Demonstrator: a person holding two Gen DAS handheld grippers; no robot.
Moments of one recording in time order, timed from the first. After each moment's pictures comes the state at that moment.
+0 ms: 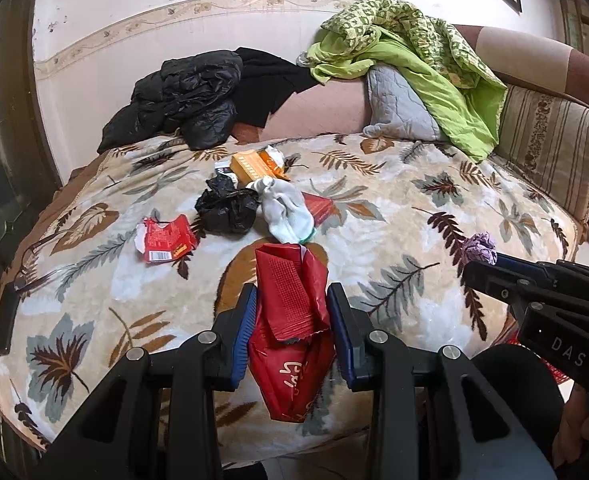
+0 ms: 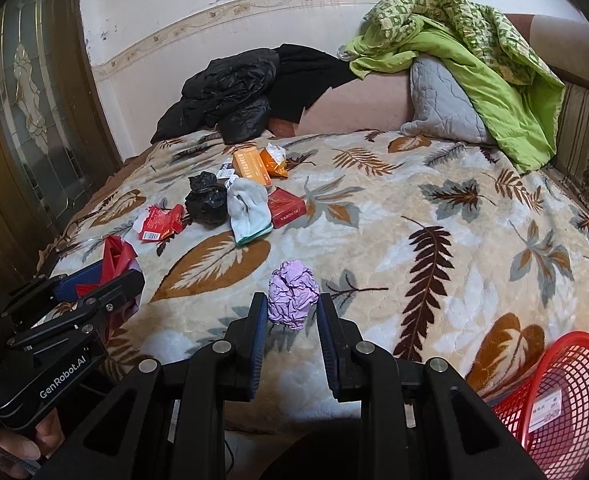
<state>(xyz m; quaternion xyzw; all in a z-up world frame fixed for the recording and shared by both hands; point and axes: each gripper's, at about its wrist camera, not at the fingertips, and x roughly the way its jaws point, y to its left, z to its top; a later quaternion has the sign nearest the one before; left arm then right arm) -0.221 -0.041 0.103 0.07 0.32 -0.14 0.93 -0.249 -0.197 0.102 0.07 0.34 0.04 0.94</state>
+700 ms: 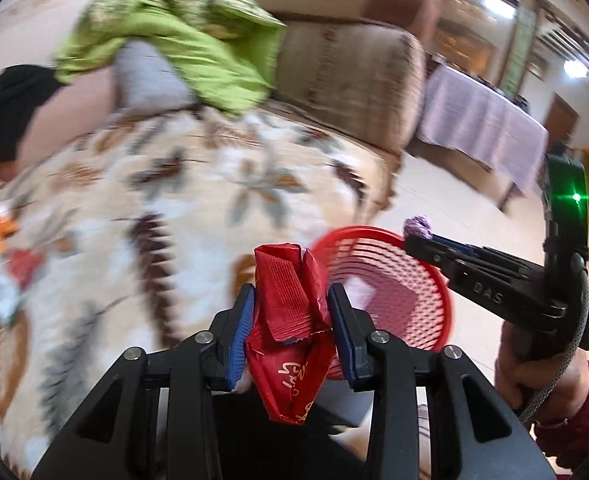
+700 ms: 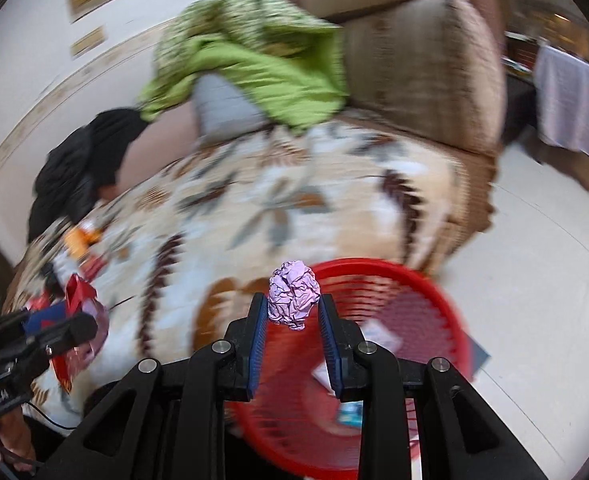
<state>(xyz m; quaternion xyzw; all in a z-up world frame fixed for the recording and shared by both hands) -0.273 -0.281 0.114 0.12 0.37 -0.48 0.78 -0.395 -0.437 0.101 0.22 0.32 -0.23 0.89</state>
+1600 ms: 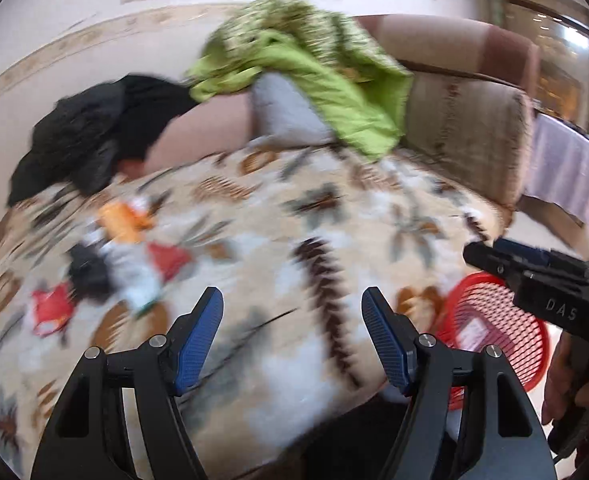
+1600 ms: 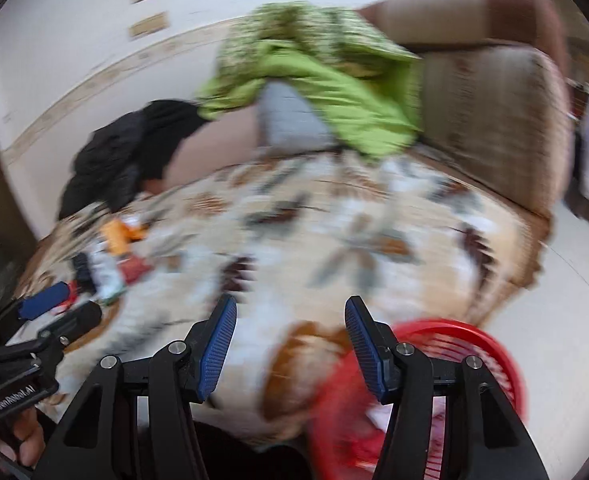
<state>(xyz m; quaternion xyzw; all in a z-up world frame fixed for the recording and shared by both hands) -0.219 -0.157 0.133 0.09 0.32 -0.27 0.90 -0.294 -0.340 0.136 0.13 0.31 -0.10 0.94</state>
